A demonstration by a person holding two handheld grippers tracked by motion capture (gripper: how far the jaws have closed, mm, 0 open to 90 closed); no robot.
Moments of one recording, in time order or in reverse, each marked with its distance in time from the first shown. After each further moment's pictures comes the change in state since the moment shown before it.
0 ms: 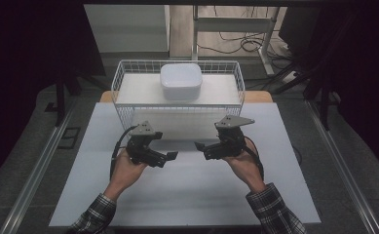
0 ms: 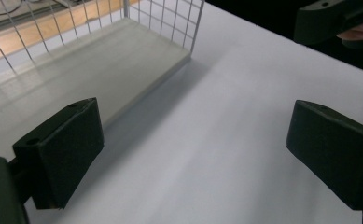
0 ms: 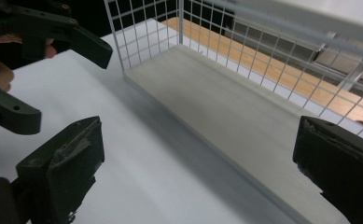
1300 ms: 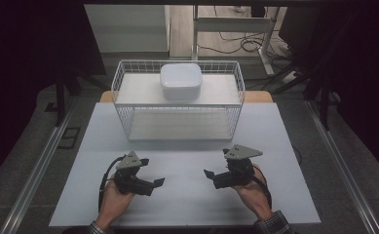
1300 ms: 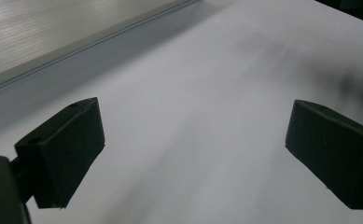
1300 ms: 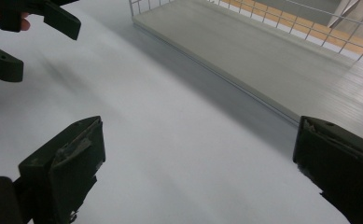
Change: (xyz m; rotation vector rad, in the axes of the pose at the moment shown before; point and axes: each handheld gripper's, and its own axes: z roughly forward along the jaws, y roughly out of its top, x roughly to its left) left arm -0.017 -0.088 -0.021 0.016 0.069 -0.065; right arm 0.019 -0.075 -0.022 0.042 0.001 -0.004
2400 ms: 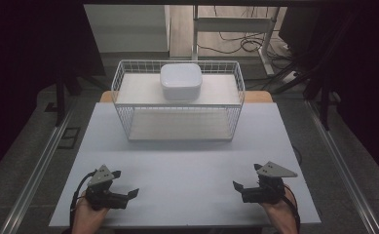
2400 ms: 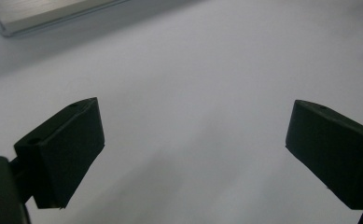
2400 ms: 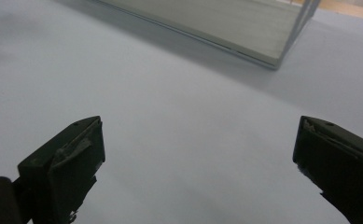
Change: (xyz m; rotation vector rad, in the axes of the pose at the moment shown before) left arm 0.010 -0.053 -0.056 0.043 0.152 -0.068; right arm -0.021 -0.066 -0.059 0.018 -0.152 0.113
